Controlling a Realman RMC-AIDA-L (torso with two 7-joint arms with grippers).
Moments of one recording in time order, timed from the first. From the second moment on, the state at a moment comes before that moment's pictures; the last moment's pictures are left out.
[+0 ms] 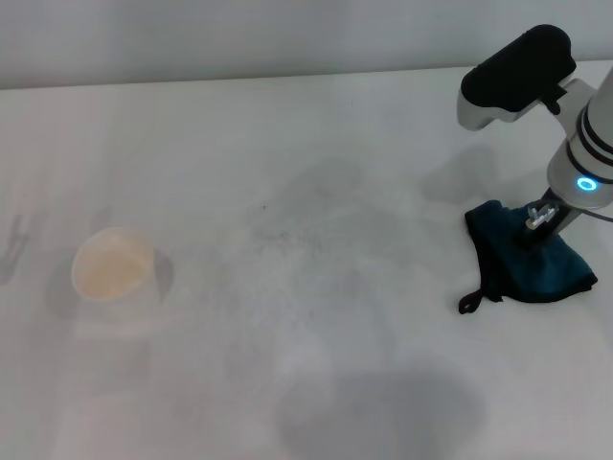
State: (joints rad) left arm -0.33 -2.07 2.84 0.02 -1.35 1.34 -0.15; right arm 0.63 2.01 -1.56 -1.13 0.27 1.48 -0.22
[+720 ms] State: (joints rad) left arm -0.33 -2.08 2.84 0.02 -1.35 1.34 -0.14; right arm 0.58 2.01 -1.47 -1.28 0.27 1.45 -0.24
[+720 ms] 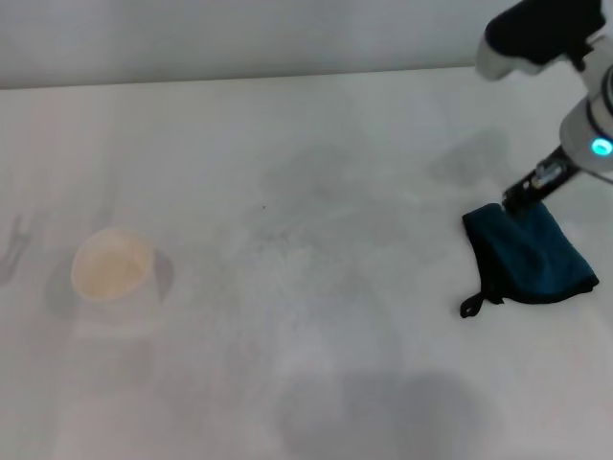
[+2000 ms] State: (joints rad) left arm -0.36 -2.08 2.84 0.17 -1.40 1.35 0.00; right arm 0.41 1.98 -0.74 -0.88 1.26 0.93 -1.46
